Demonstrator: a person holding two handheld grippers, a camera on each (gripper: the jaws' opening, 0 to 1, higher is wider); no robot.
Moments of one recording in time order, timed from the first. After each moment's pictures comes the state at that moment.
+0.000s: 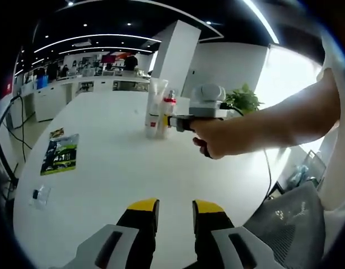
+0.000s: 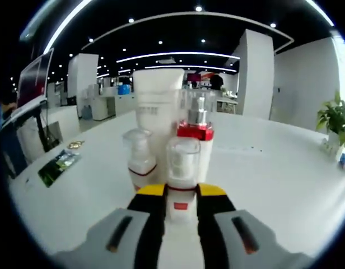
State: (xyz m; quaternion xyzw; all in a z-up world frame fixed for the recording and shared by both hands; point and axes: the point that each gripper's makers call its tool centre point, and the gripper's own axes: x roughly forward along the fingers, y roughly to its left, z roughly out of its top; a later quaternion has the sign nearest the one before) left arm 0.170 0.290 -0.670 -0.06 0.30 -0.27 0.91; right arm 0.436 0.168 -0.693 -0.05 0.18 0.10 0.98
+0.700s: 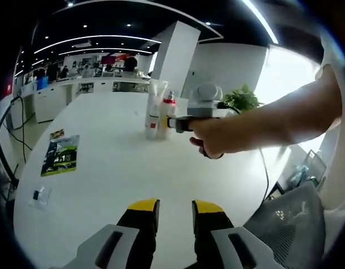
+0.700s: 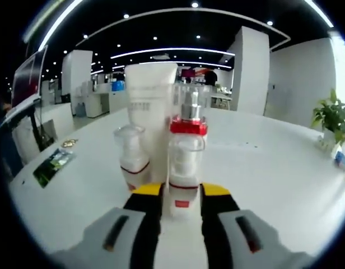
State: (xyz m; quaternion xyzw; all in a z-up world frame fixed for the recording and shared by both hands) left arm 0.169 0.289 -0.668 -0.06 0.30 -0.27 0.91; right arm 0.437 0.159 -0.696 -0.05 0.20 0.08 0.98
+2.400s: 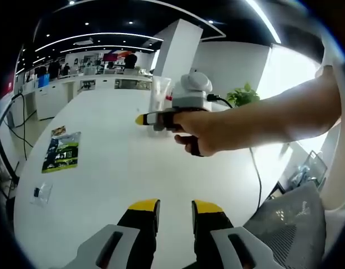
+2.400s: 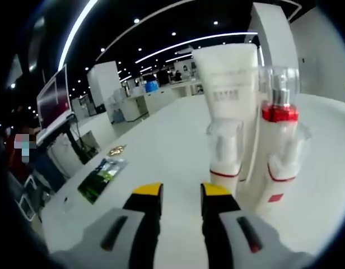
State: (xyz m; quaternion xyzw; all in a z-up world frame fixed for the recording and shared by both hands) left arm 0.170 0.294 -0.673 -0.06 0.31 -0.26 0.91; right arm 0.419 0.260 -0.700 0.05 0.24 0.23 0.94
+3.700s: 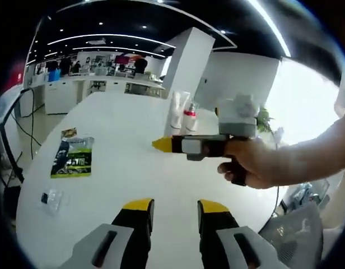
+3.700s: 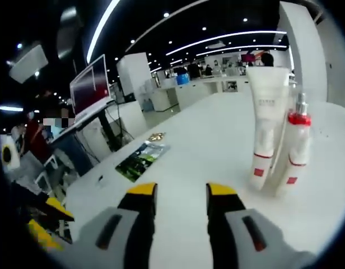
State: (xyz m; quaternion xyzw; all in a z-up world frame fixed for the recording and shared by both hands) left arm 0.218 0.347 -0.652 -0.11 0.28 -0.21 0.93; right arm 0.345 0.288 -0.681 0.03 0.25 0.35 0.90
